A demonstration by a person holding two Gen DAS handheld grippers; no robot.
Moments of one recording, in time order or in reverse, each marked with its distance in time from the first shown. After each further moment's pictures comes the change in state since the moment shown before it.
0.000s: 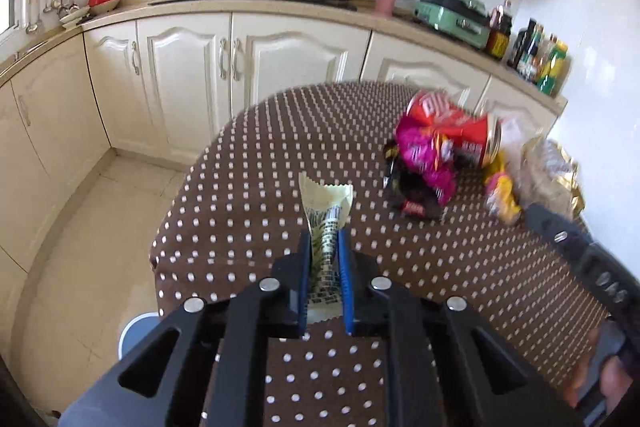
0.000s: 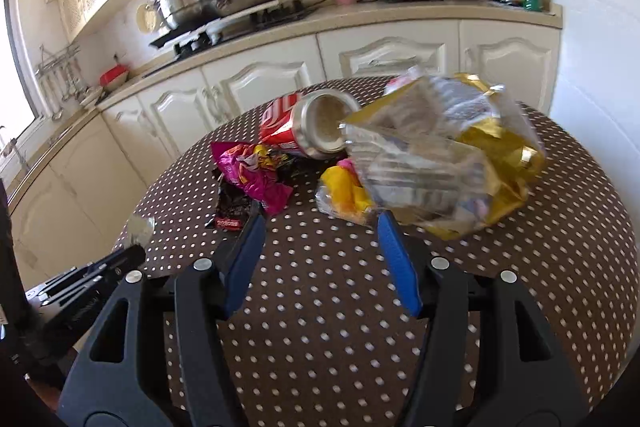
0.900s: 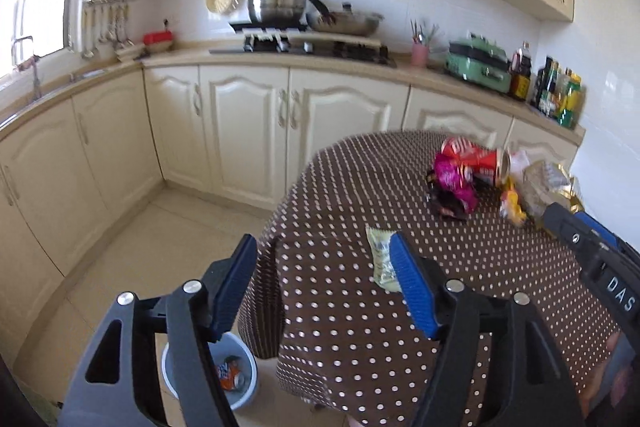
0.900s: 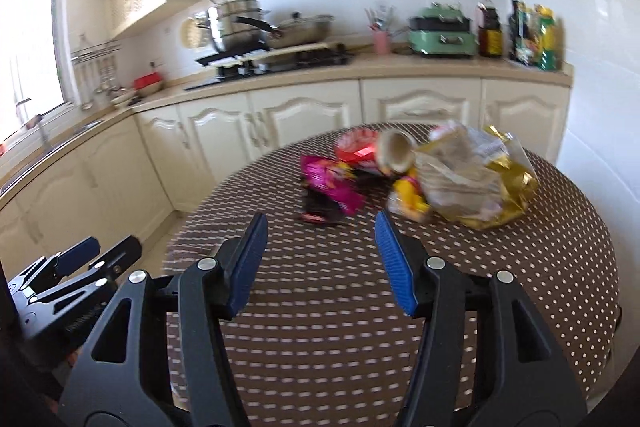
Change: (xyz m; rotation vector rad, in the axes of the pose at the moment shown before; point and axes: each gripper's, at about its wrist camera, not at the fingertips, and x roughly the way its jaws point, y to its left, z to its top) left arm -0.091 0.030 -0.037 0.006 -0.154 0.138; right arm -0.077 0.064 -0.038 -0.097 -0.173 0.004
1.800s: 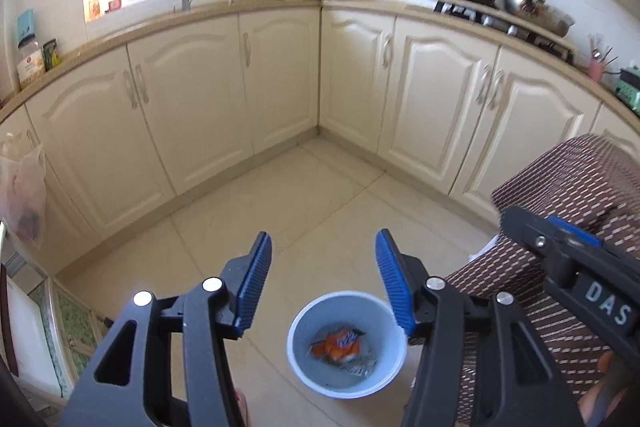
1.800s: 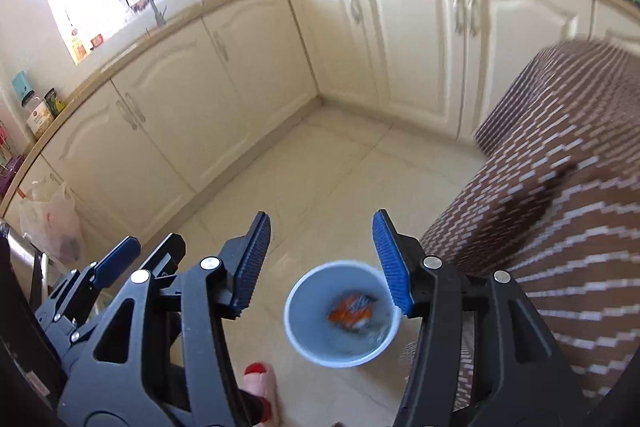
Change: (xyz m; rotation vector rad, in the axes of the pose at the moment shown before) left arm 0.003 0.233 -0.074 -0.281 0.043 0.472; right arm 0.123 0.273 -0.085 -0.220 0.347 0.478
